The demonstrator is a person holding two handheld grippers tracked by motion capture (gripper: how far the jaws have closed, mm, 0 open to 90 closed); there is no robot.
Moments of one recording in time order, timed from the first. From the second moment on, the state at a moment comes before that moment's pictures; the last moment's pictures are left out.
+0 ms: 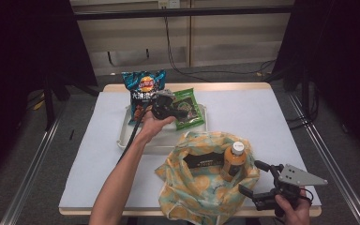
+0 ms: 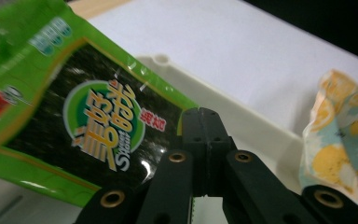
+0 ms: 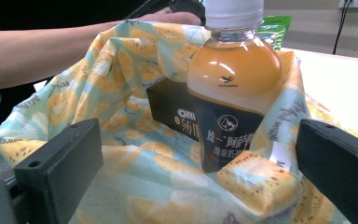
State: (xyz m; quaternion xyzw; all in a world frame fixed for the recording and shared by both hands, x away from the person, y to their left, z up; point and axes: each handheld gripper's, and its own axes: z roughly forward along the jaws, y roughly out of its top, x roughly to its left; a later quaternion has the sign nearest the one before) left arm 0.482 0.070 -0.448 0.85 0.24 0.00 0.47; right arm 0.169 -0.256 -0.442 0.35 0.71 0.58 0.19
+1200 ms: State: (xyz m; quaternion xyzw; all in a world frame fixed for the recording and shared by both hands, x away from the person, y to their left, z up) left arm 0.501 0.053 -0.480 0.89 0.27 0.04 0.37; right arm 0.167 -0.257 -0.441 0.35 0.71 0.58 0.19
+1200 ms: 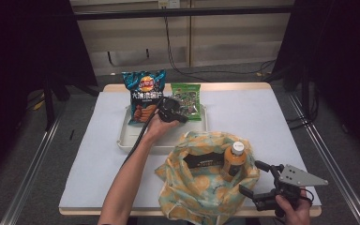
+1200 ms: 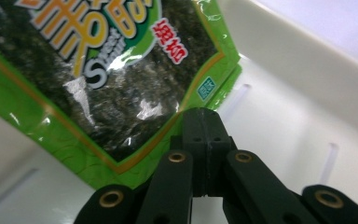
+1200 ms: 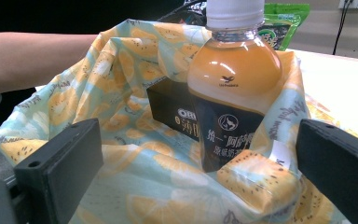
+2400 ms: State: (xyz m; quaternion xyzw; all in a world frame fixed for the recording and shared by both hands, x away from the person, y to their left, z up) left arm 0.464 0.073 -0.445 0.85 0.26 0.04 0.45; right arm 0.169 -0.259 -0.441 0.36 0.71 0.57 0.19
